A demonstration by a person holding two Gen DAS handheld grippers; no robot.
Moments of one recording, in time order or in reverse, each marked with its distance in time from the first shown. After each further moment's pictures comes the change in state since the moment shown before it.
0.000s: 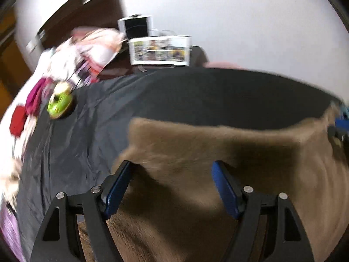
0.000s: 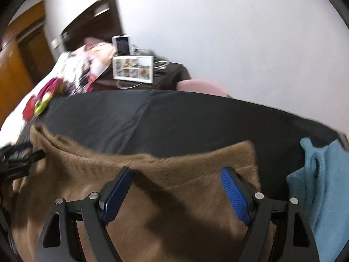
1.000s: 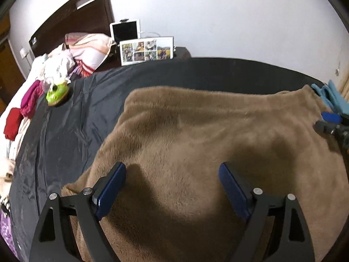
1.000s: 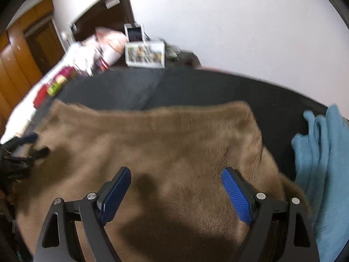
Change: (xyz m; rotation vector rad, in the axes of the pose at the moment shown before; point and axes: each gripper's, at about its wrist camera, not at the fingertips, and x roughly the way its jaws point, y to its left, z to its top) left arm -0.026 -0.020 -0.049 0.109 -0.024 -0.046; right arm -0.010 0.012 -0.046 -0.067 0.079 0.030
